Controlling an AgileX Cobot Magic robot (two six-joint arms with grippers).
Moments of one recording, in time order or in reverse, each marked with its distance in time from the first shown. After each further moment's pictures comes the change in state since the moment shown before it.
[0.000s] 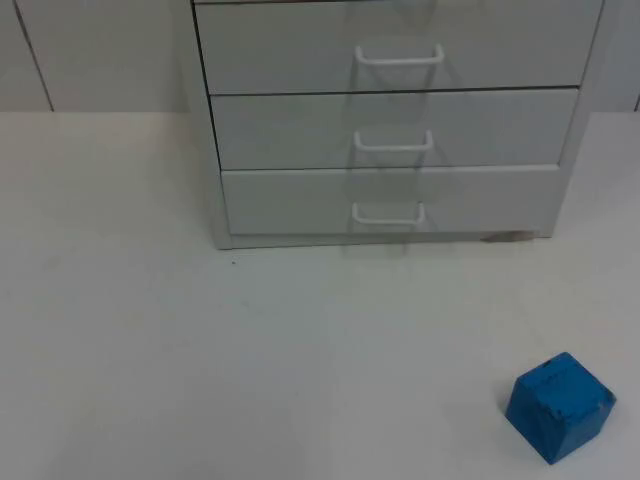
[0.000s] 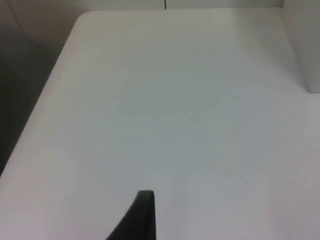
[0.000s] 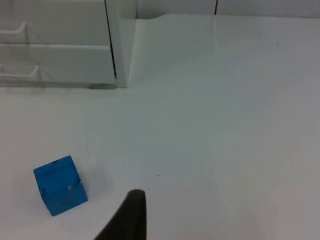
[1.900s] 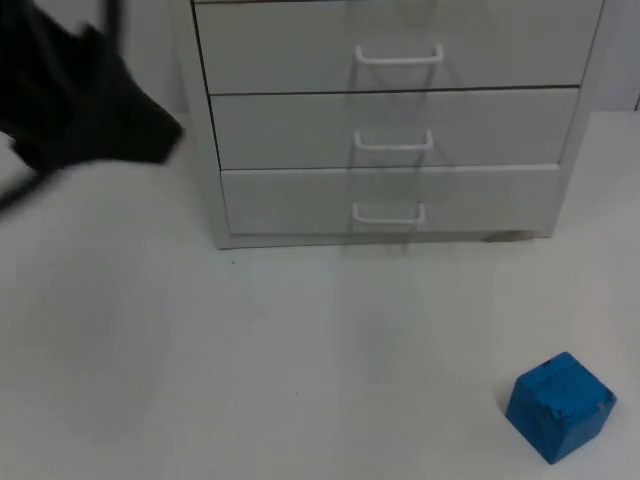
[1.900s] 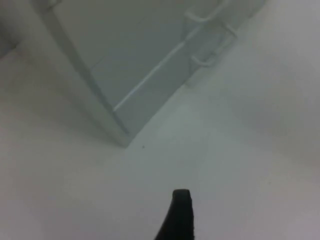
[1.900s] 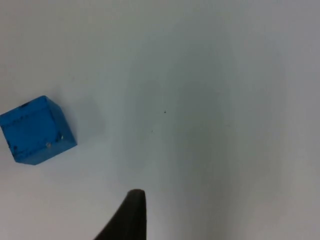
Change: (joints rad) right arm -0.002 0.800 -0.096 0.007 -0.201 0.000; left arm -0.501 1.140 -0.329 -0.265 -0.505 0.582
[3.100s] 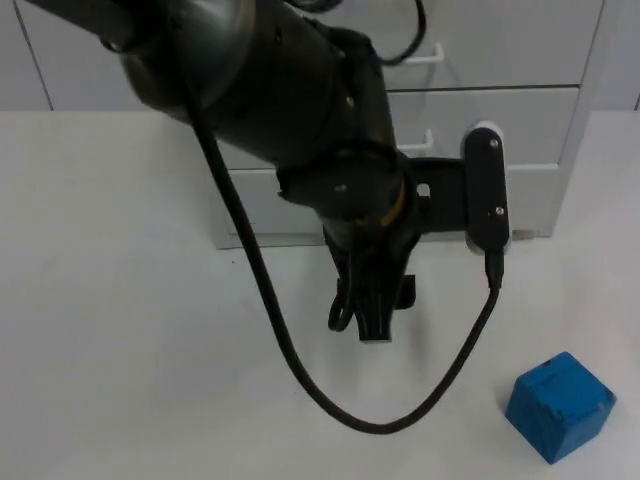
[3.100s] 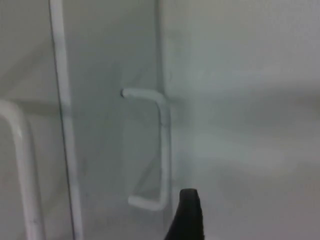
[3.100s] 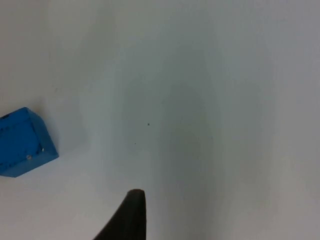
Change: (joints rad) right arm 0.000 0.000 0.000 -0.051 -0.032 0.007; left arm -0.332 0.938 -0.424 1.029 -0.193 -0.471
